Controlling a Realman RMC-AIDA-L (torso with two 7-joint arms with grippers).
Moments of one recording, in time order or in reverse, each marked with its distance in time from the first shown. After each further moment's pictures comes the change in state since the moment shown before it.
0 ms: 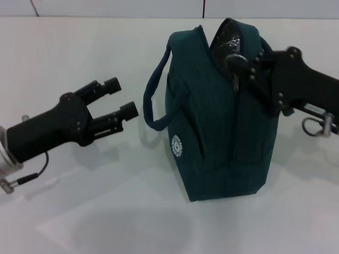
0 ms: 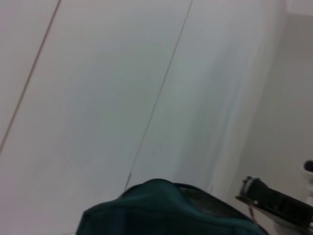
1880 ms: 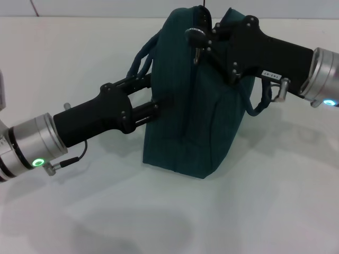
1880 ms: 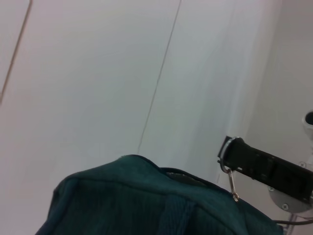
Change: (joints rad) left arm -0.149 -0.010 0.013 -0.203 0.000 -0.140 0.179; right arm 0.156 0.005 -0.075 -0.003 0.039 0.175 -0.019
